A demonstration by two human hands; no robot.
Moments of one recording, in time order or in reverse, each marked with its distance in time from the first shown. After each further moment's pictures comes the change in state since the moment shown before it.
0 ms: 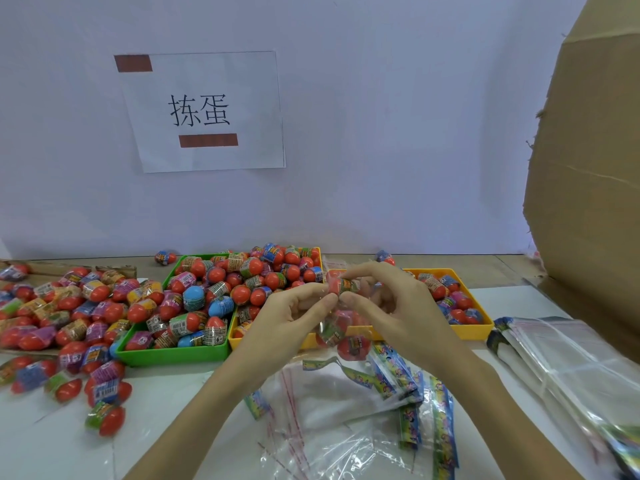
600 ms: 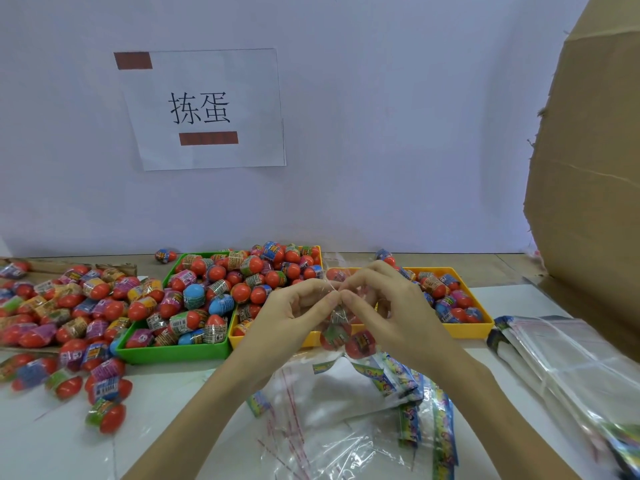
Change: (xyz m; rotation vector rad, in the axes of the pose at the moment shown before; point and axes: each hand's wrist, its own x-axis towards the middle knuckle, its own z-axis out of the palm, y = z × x) left_hand -0.003 0.008 0.004 -0.147 0.000 -0.021; right_hand -0.002 -0.002 0.006 -0.073 0.000 -0.070
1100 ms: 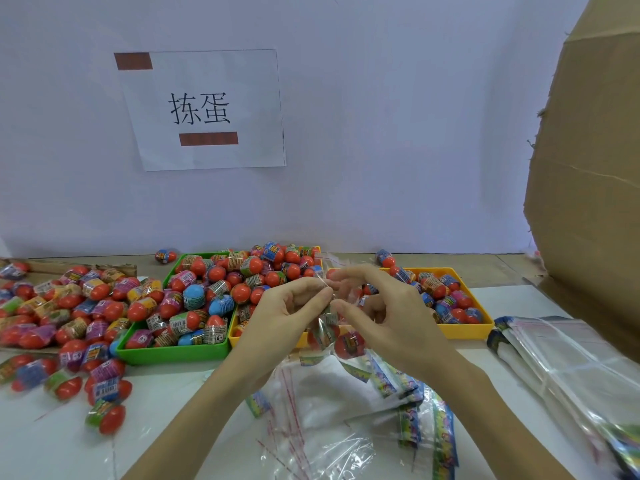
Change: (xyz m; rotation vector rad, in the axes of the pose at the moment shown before) left_hand 0.001 -0.002 -0.003 -0.013 0.073 -0.021; right_hand -0.003 -0.005 0.006 0.096 -0.019 -0.034
